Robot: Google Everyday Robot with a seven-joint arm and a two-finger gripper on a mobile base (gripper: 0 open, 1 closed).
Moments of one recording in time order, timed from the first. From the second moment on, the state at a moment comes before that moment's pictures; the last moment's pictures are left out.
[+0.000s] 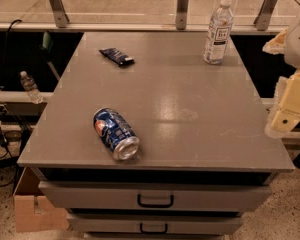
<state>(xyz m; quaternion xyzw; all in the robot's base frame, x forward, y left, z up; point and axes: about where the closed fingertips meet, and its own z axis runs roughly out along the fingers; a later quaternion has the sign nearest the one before) 0.438 -0.217 0.976 -0.60 0.78 -0.03 0.16</state>
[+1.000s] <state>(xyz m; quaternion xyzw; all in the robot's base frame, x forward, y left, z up) 0.487 -0.233 0.970 -0.58 0.78 -0.01 0.21</state>
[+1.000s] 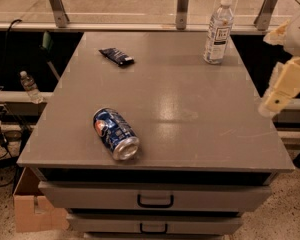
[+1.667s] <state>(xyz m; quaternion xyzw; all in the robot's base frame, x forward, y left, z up) 0.594 -0.262 0.950 -0.52 0.80 0.02 0.30</state>
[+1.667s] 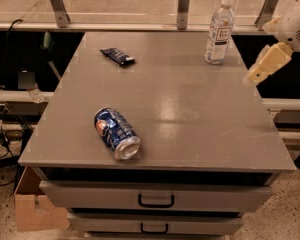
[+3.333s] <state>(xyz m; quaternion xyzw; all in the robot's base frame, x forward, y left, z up) 0.719 -0.275 0.917 -0.39 0.82 0.07 0.41</state>
